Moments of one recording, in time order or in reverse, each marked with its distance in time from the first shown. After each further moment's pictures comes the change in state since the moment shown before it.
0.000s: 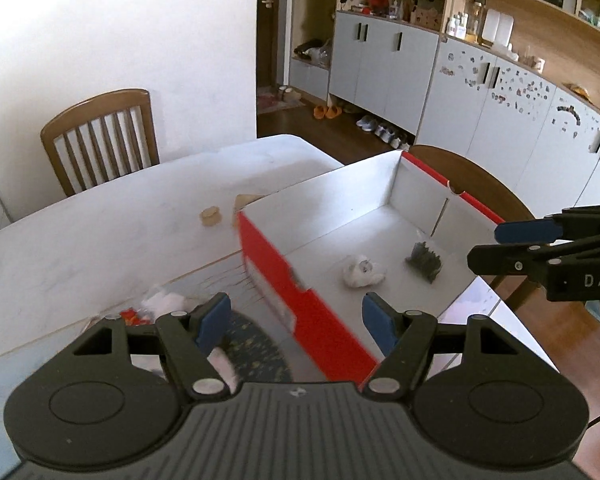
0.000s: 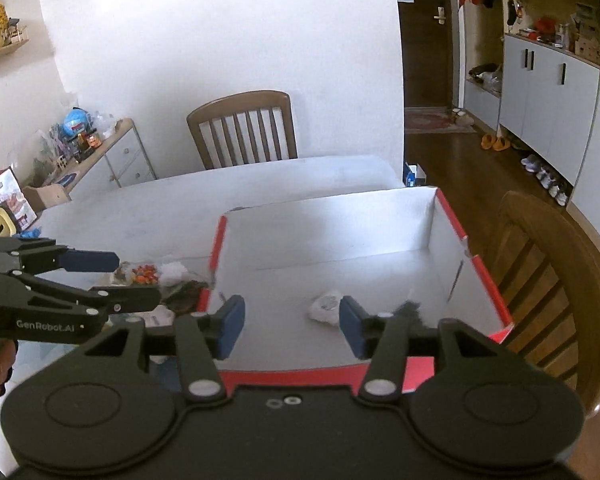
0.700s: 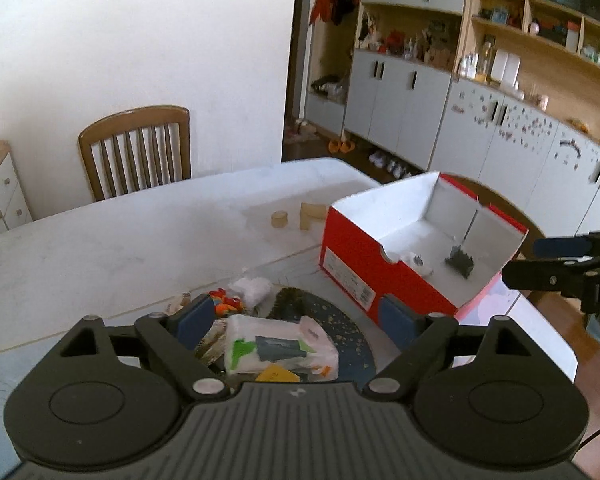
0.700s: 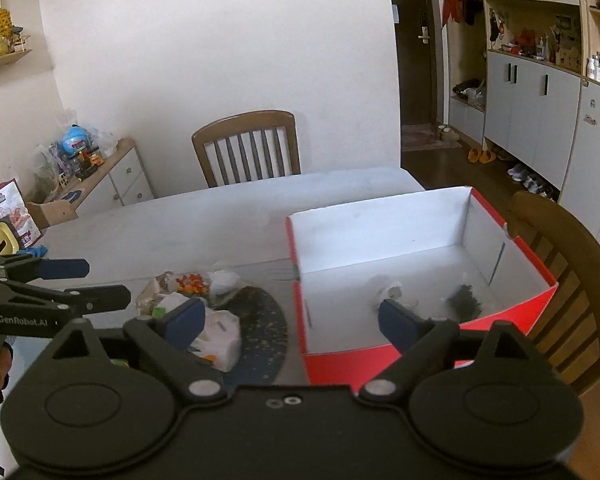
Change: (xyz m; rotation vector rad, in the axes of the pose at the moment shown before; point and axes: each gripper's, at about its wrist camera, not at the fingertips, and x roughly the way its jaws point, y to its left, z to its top) left arm -0.062 0.100 -0.057 -0.048 -0.133 -0.006; right arm -0.002 0.099 -0.027 0.036 -0.088 -0.057
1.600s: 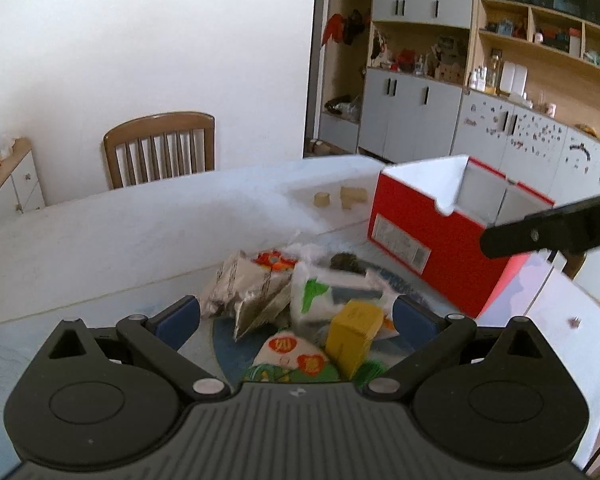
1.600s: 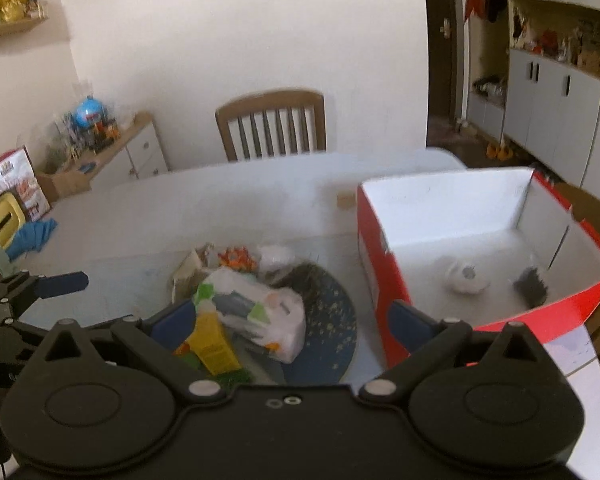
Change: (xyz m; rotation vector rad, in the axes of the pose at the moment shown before) left arm 0.006 0.055 -0.081 0.020 -0.066 0.043; right arm 0.053 0.067 -0.024 -0.039 0.083 0.022
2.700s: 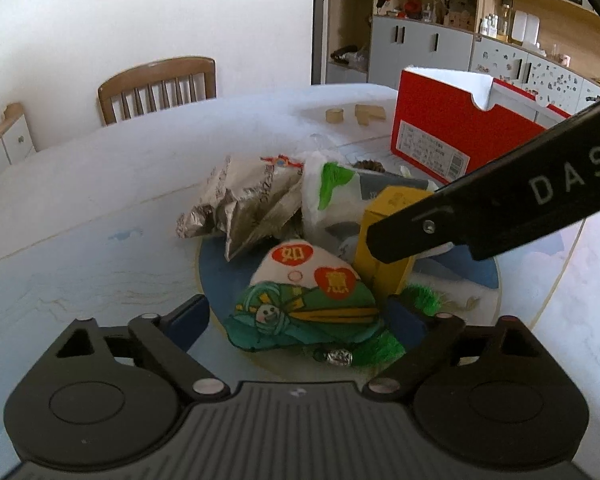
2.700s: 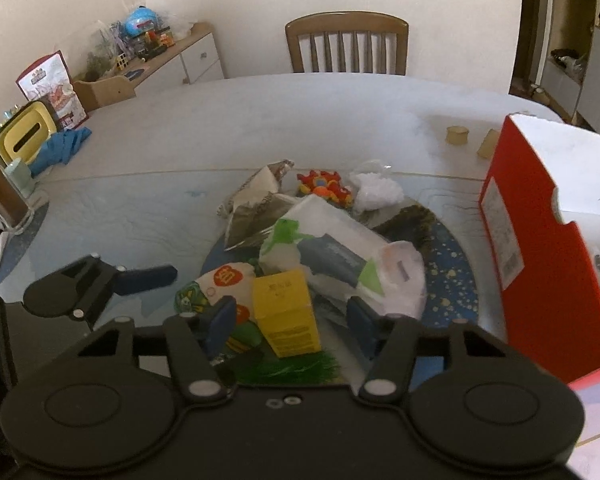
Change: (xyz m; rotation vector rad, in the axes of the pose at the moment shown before) left arm 0.060 0.003 -0.051 0.023 0.141 0.023; right arm 0.088 0.057 -0.011 -0.149 0.206 0.143
